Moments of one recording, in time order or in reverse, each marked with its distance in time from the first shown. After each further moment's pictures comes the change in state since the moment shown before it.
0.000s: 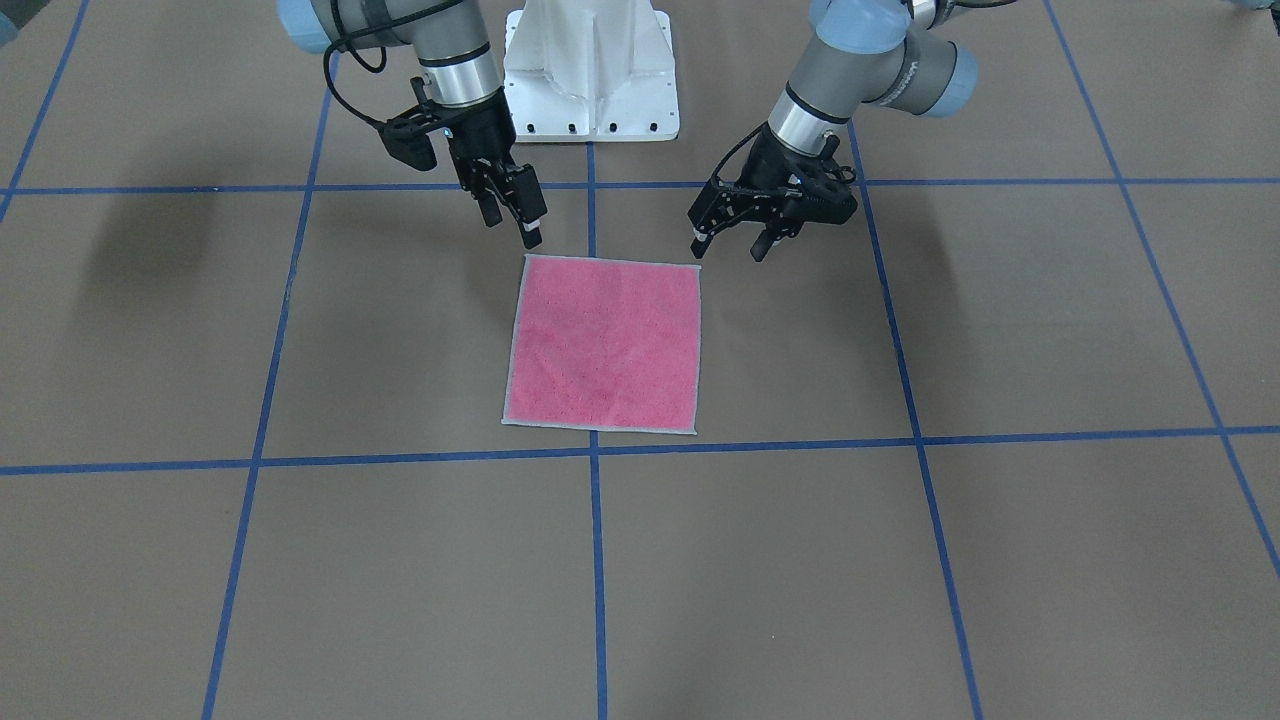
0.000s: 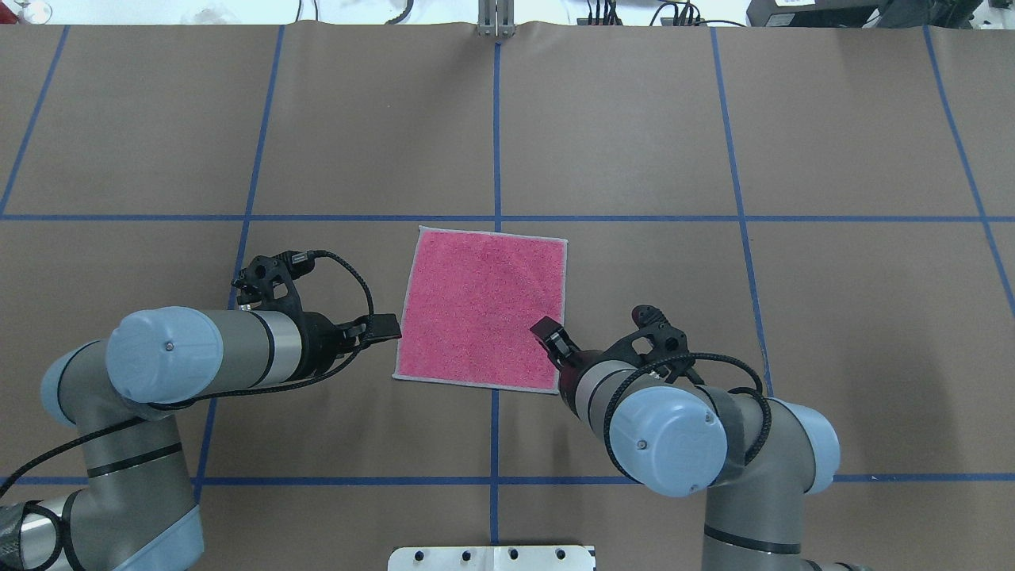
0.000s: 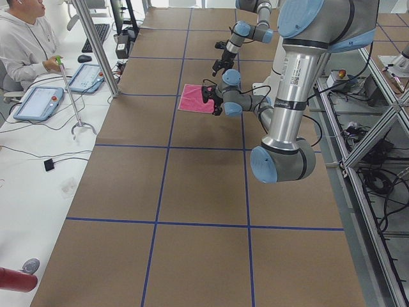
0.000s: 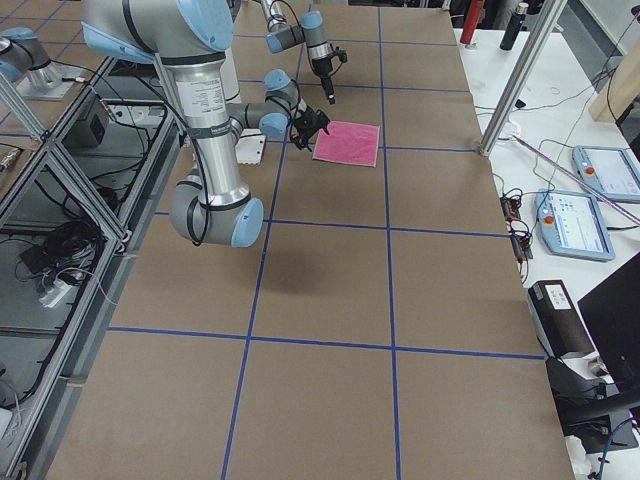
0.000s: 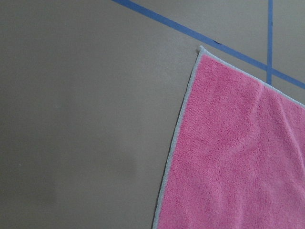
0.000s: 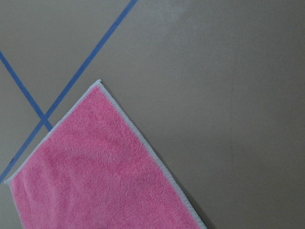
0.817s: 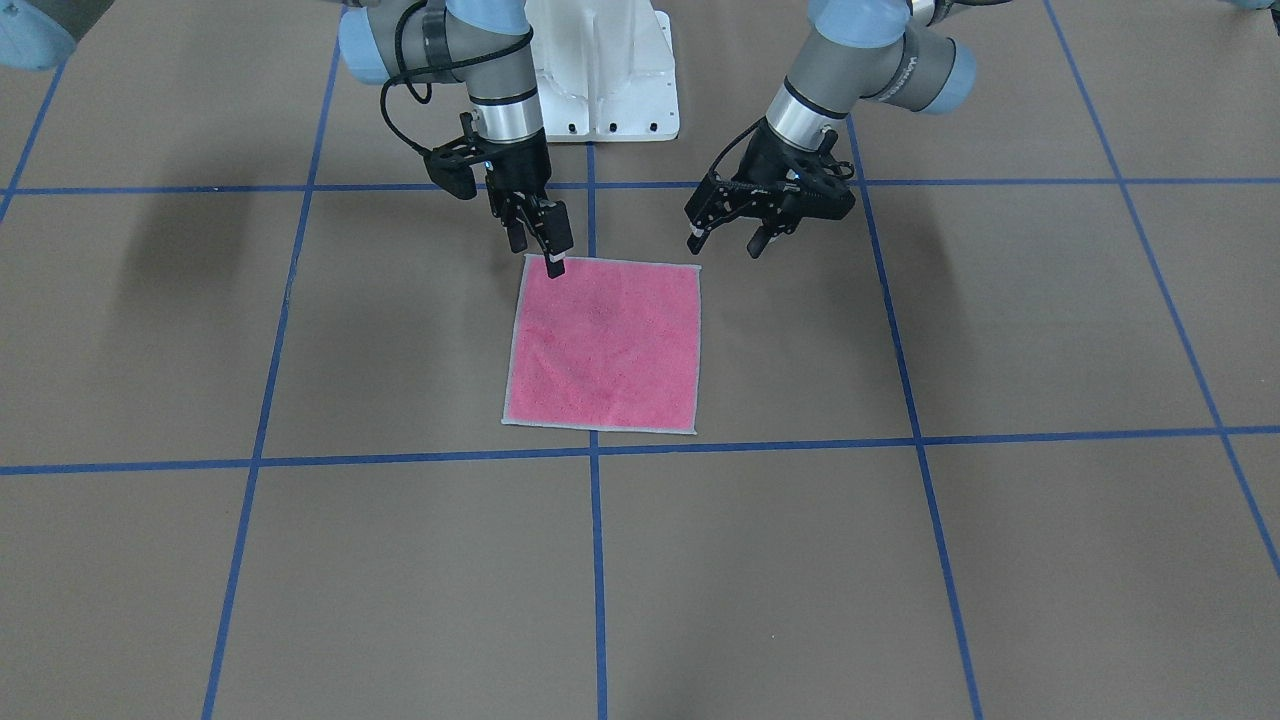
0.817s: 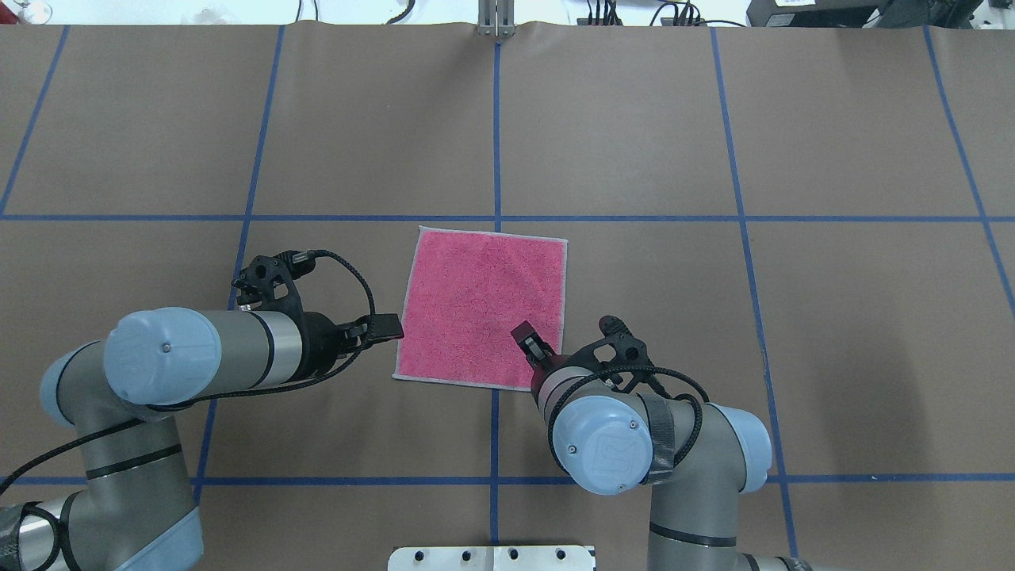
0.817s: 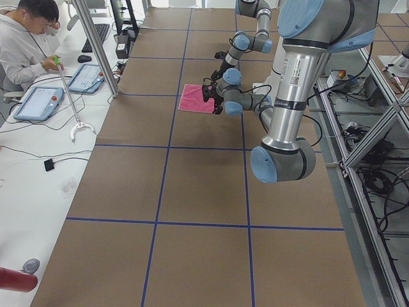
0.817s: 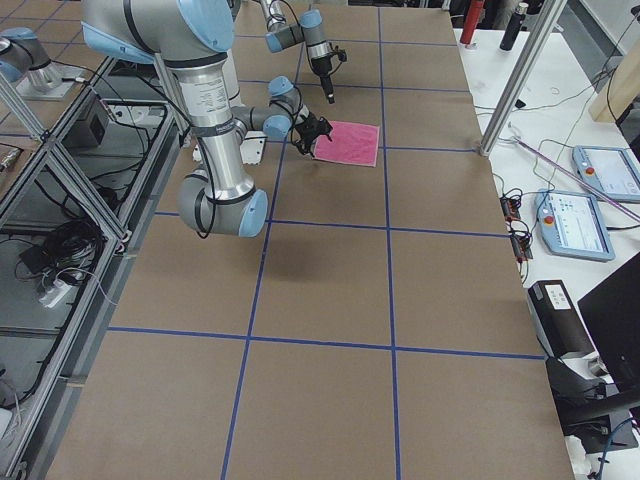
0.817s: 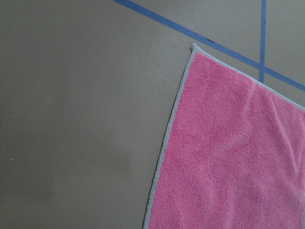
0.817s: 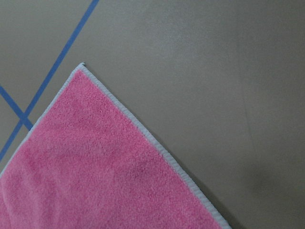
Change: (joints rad) left arm 0.001 -0.001 -0.010 -0.002 0.001 -0.001; right arm -0.014 0.079 -0.144 -0.018 -0.052 0.017
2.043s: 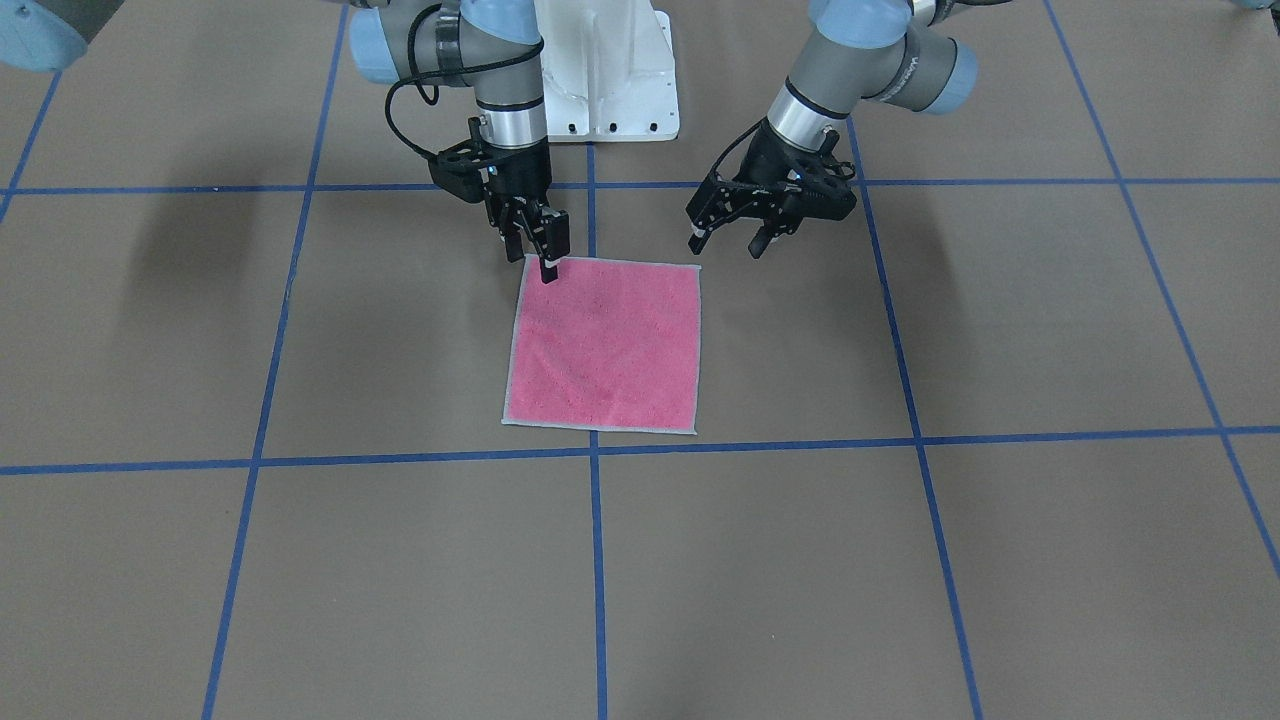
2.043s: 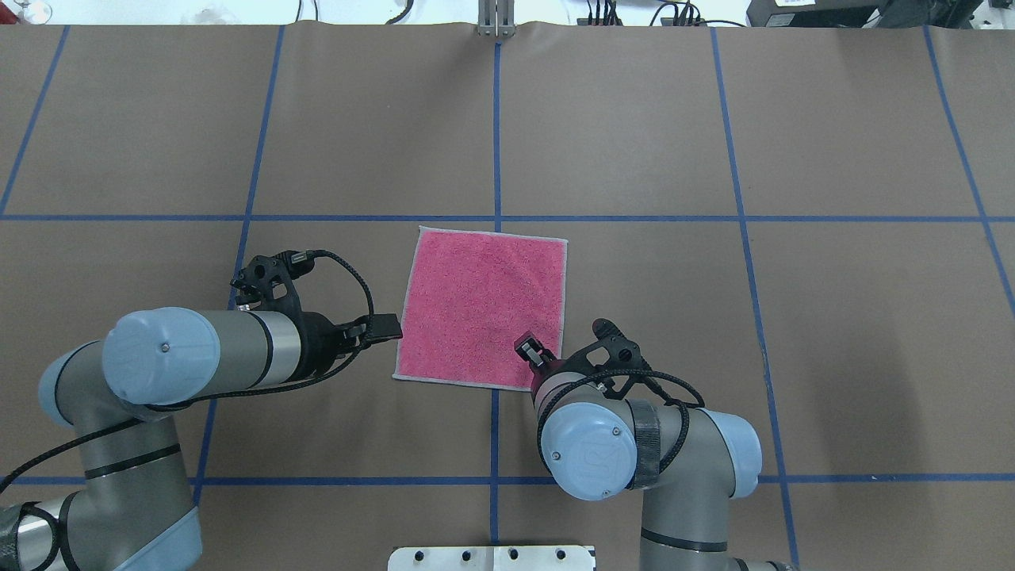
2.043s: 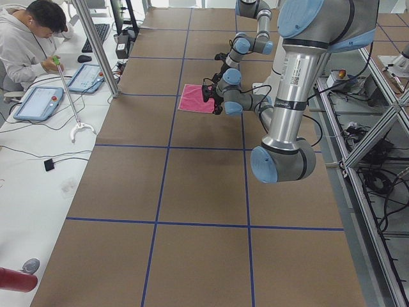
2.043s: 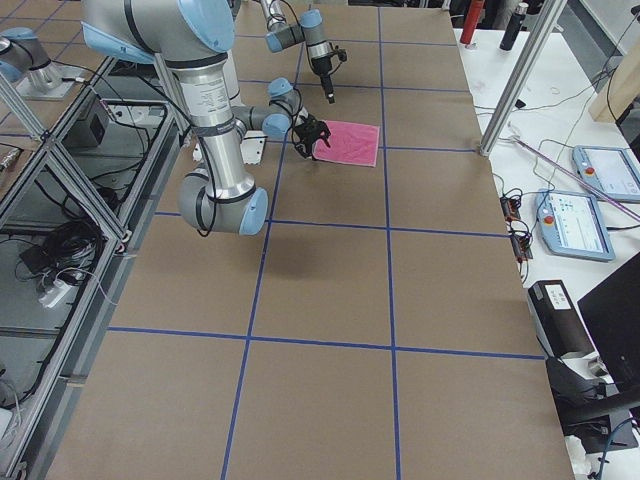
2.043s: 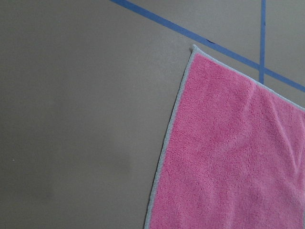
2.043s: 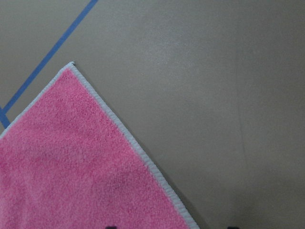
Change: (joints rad) left arm -0.001 0.003 0.000 0.000 -0.001 0.002; right arm -0.012 0.015 -0.015 -0.061 -0.022 -0.048
